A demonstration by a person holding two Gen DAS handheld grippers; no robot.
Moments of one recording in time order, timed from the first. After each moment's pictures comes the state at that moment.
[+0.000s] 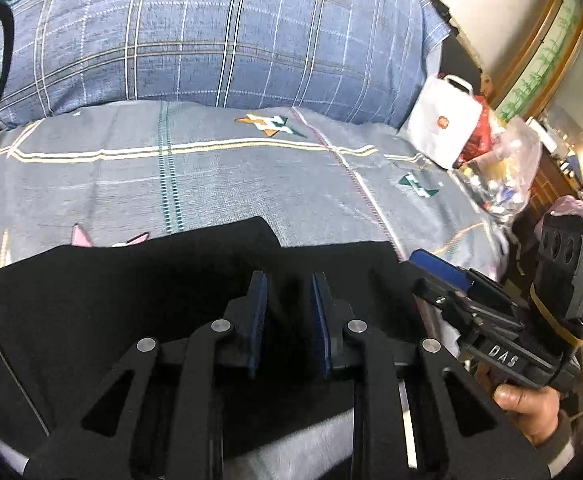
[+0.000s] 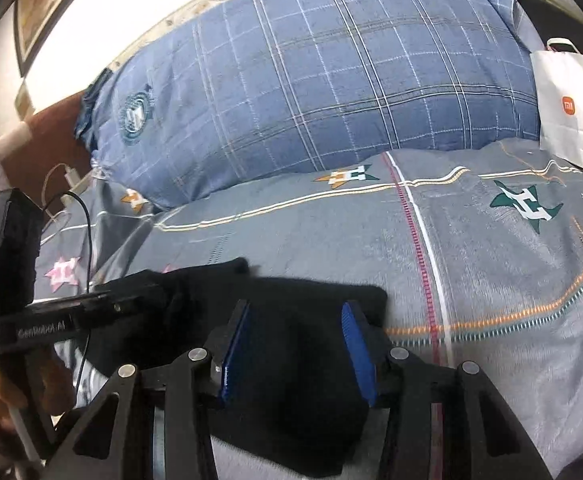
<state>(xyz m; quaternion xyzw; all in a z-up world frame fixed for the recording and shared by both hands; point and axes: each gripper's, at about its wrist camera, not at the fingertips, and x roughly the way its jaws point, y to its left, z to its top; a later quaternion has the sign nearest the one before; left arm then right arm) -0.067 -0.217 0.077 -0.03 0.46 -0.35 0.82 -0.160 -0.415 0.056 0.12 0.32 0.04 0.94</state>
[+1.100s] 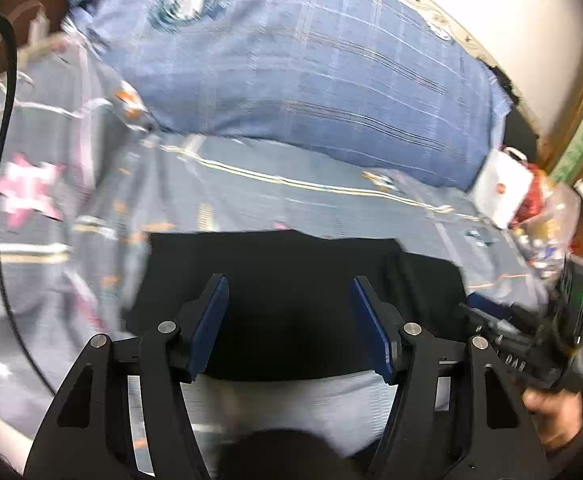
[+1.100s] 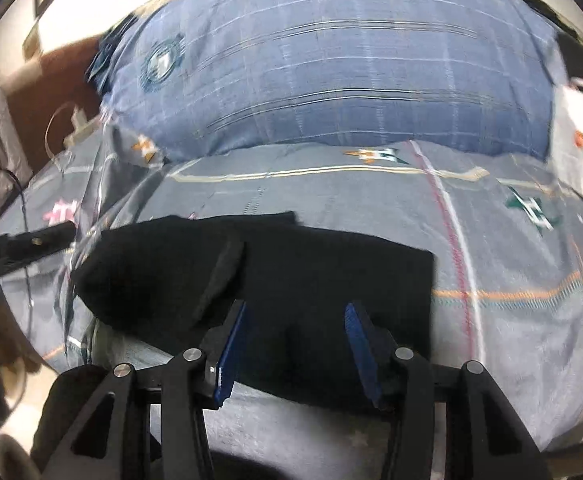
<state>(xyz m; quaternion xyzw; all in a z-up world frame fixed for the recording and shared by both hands) -0.119 -0.040 0.119 -0.07 0.39 -0.20 0.90 -0.177 -0.325 0.066 0.02 0.37 0.04 0.93</state>
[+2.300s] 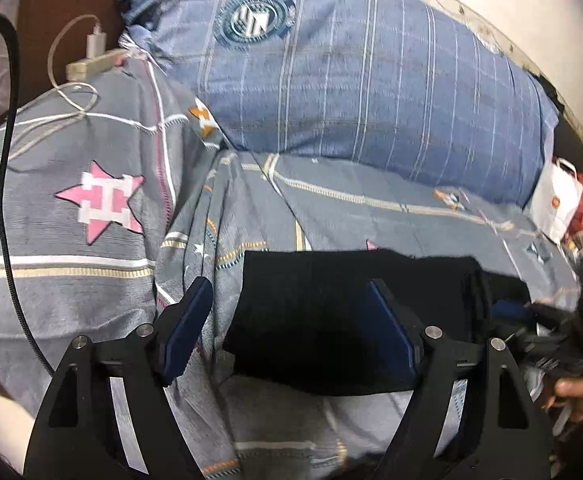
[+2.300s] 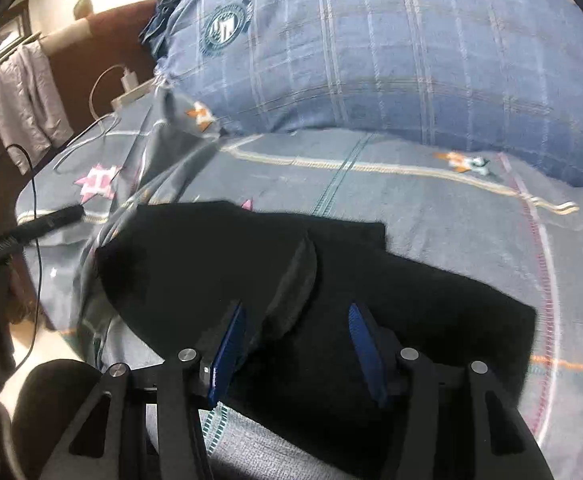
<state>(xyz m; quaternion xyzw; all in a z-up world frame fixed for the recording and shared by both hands) -0.108 0.001 0.108 -0.05 0.37 -0.11 0.92 -0.123 -0.305 0.035 0.00 0.40 0.17 0.90</state>
